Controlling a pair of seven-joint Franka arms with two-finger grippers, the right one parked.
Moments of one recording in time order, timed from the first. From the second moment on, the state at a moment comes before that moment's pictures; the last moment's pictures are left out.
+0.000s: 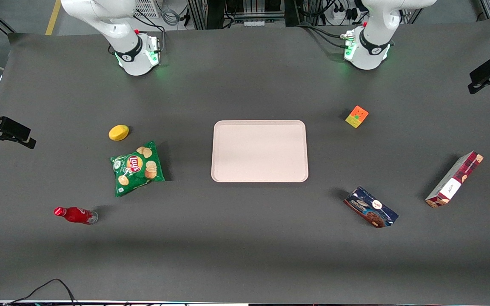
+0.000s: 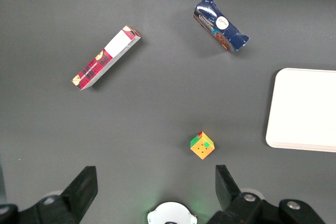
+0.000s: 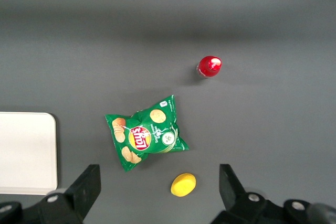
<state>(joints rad) -0.03 0.02 -0.01 -1.34 0.07 1.29 -0.08</state>
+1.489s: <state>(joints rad) -0.01 0.16 0.00 -1.50 0.01 1.55 0.08</state>
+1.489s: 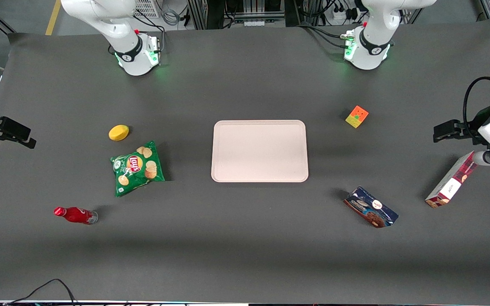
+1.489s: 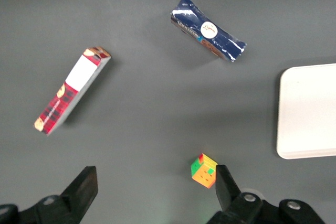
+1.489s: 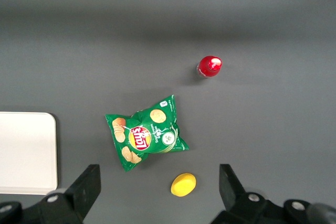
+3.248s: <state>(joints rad) 0.19 0.39 0.16 -2.10 0.08 2.61 1.00</state>
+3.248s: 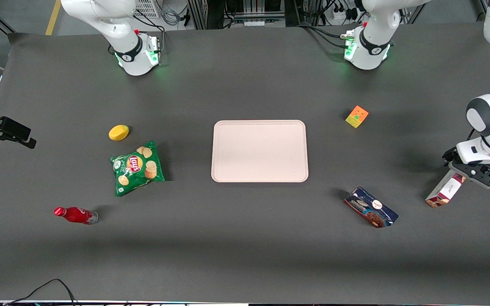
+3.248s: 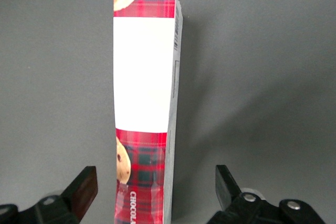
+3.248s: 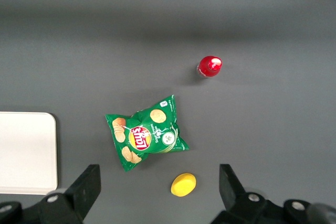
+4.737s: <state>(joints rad) -0.01 0.15 0.14 -1.99 -0.04 2.10 0.51</state>
